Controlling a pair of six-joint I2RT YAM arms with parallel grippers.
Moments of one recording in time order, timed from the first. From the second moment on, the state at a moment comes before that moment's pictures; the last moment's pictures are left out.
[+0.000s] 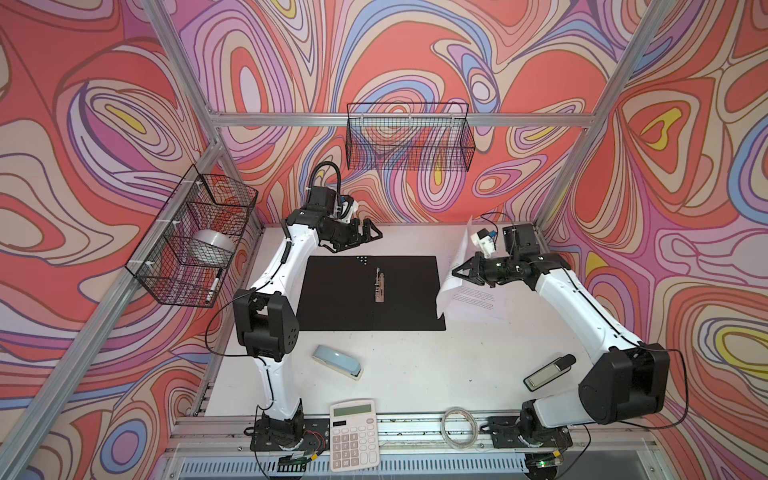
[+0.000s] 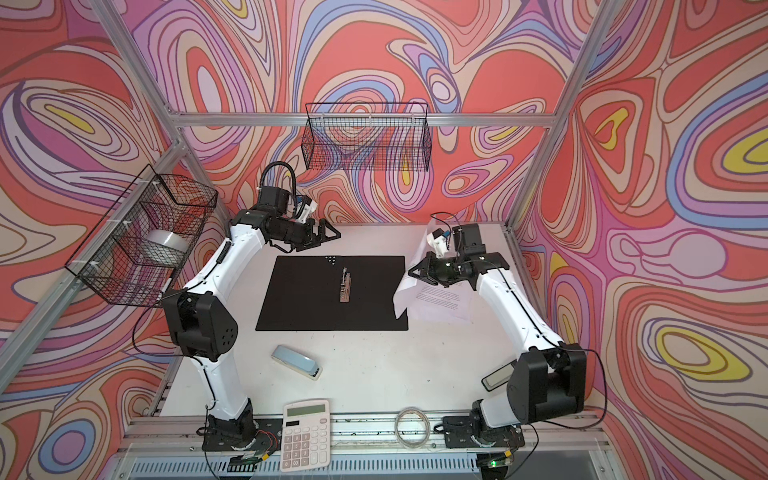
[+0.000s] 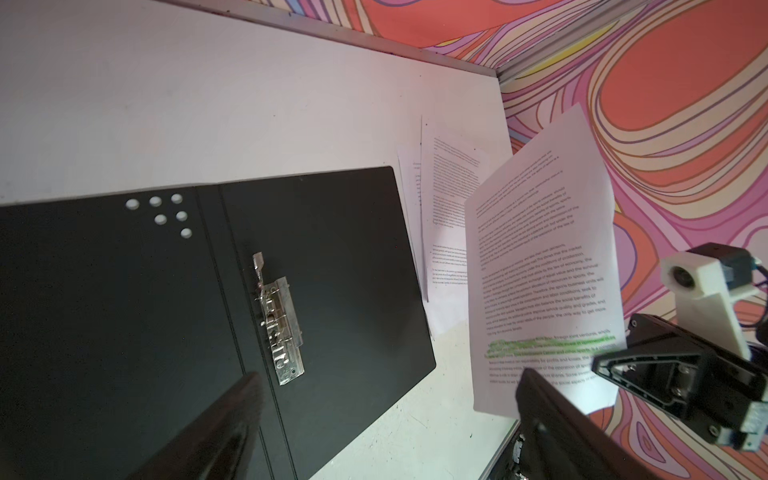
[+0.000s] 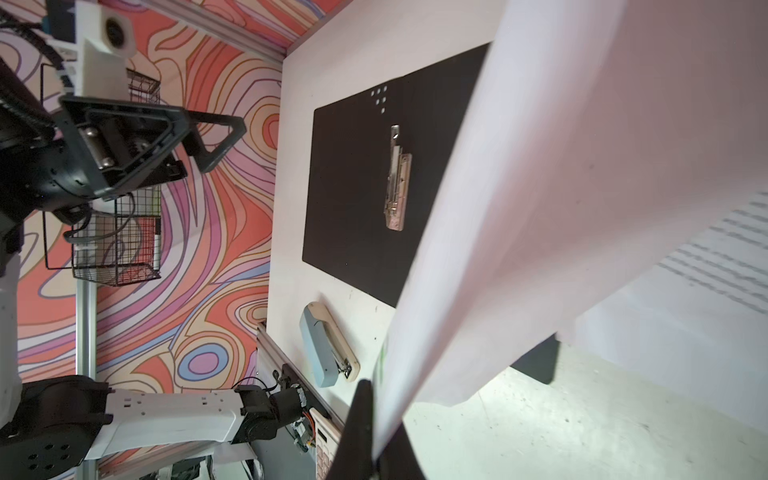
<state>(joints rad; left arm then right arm) -0.17 1.92 1.89 -0.88 0.63 -0.33 0.19 1.46 1.29 -0.68 -0.74 0.50</state>
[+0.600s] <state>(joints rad) -0.11 1.79 1.78 -0.83 0.63 -0.35 0.34 1.50 1.16 -0.42 -0.62 0.69</state>
